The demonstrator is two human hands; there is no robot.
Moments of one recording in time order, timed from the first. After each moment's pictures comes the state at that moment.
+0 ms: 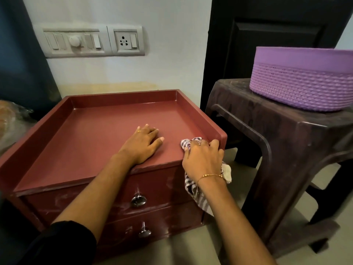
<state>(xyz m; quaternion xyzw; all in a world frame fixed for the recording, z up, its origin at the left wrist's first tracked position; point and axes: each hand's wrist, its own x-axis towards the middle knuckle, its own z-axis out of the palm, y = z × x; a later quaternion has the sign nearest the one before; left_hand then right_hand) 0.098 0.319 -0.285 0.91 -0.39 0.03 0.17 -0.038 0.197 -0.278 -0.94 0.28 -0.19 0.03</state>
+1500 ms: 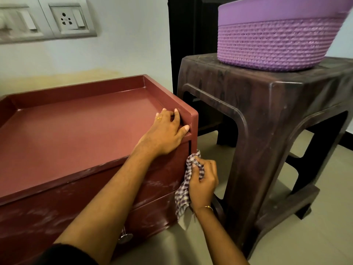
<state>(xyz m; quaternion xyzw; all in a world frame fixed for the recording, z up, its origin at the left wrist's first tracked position) 0.029 0.207 -0.286 0.87 -0.48 0.01 0.12 -0.061 0.158 -0.434 -0.66 0.24 -0.59 0.39</state>
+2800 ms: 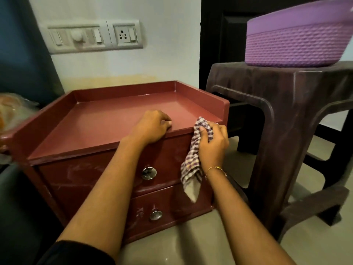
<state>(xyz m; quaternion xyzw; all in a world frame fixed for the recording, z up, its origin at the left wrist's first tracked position) 0.034 0.329 -0.279 0.87 -0.41 0.10 0.25 -0.045 0.210 -0.362 -0.68 0.20 -0.62 0.35</state>
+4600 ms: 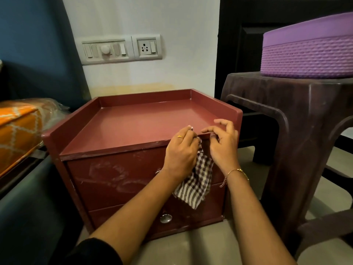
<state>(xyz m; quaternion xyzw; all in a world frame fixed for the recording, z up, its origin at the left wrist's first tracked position) 0.004 0.306 -0.350 0.67 -0.47 0.56 0.14 -0.059 0.203 -0.335 -0.82 0.14 -0.45 0.34</state>
